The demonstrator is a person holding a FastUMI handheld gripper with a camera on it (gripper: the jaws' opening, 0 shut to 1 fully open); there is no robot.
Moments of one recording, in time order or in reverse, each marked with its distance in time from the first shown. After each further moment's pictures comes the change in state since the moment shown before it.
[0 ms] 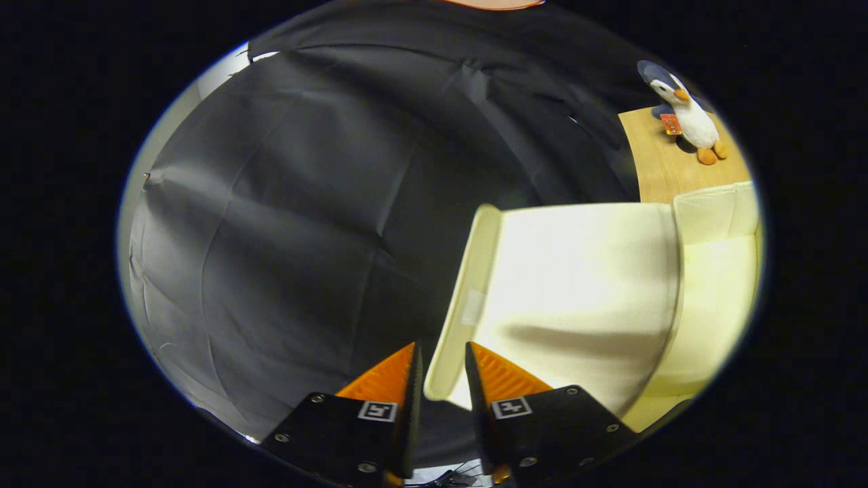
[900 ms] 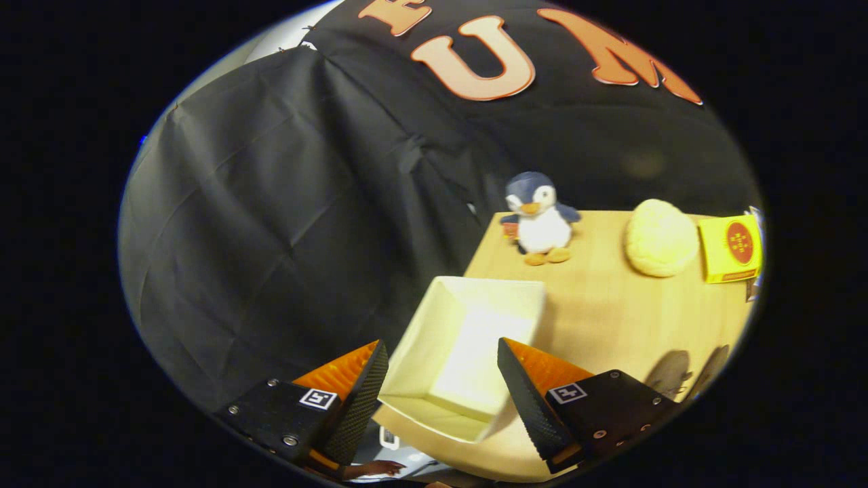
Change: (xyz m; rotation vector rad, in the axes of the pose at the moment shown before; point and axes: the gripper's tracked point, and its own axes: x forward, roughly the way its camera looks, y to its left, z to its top) arm -0.284 -0.165 0.045 -0.325 -0.229 -0.509
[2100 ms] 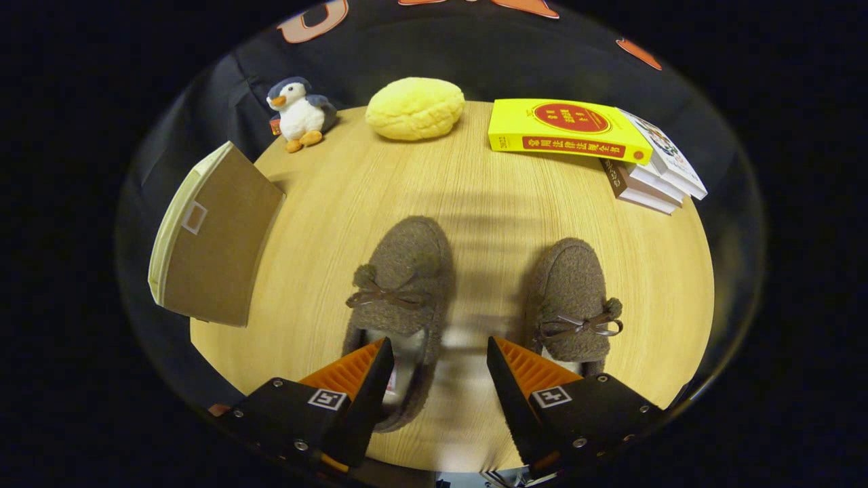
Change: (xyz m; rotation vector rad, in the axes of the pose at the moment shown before) arm -0.059 -0.324 -0.198 0.053 0.347 -0.493
